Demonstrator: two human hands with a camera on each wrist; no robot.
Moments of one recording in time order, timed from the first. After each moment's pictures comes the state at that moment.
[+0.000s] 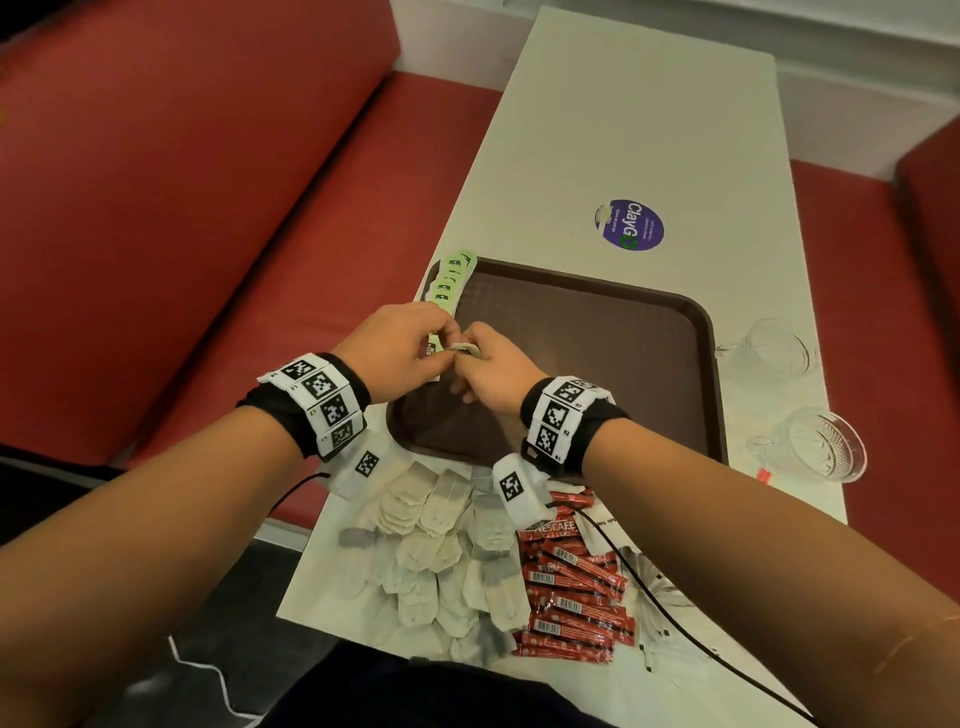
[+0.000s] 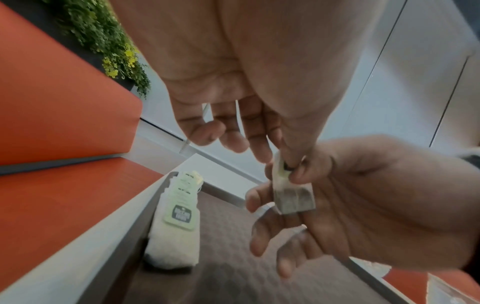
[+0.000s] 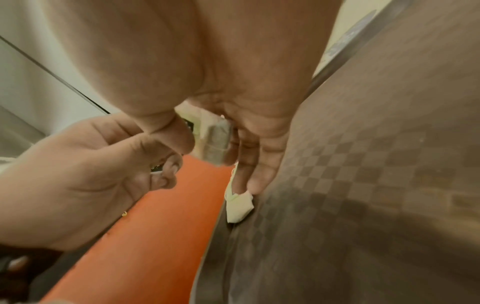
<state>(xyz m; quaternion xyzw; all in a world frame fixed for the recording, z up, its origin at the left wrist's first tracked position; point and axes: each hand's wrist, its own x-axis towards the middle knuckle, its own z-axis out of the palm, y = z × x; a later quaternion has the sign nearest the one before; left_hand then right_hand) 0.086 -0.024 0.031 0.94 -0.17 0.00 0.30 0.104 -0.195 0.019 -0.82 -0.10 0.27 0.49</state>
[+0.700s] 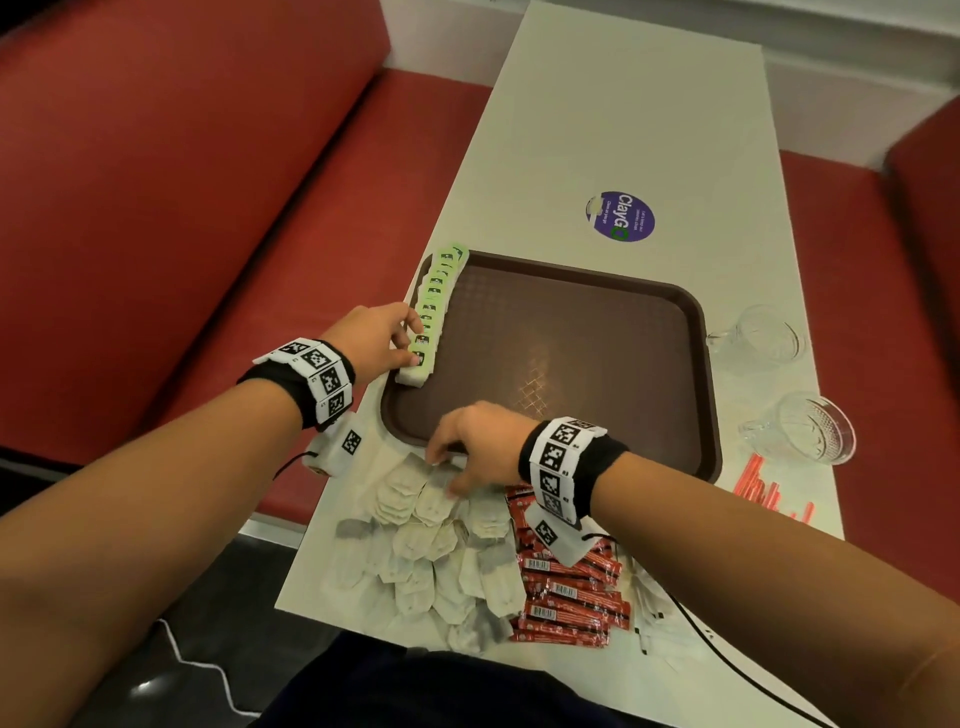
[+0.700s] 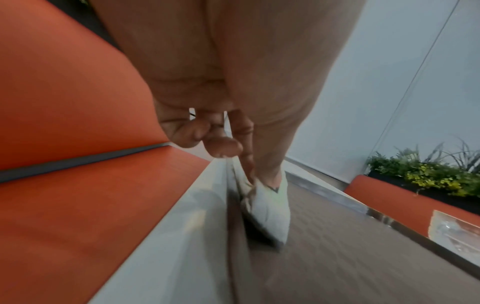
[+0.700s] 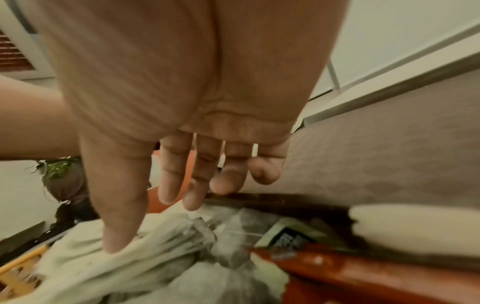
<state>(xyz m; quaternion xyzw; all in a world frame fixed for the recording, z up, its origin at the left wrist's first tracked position) 0.109 0.003 -0.005 0.95 -0.01 -0.15 0.26 0.055 -0.216 0.007 -0.84 -0.39 0.34 0.17</state>
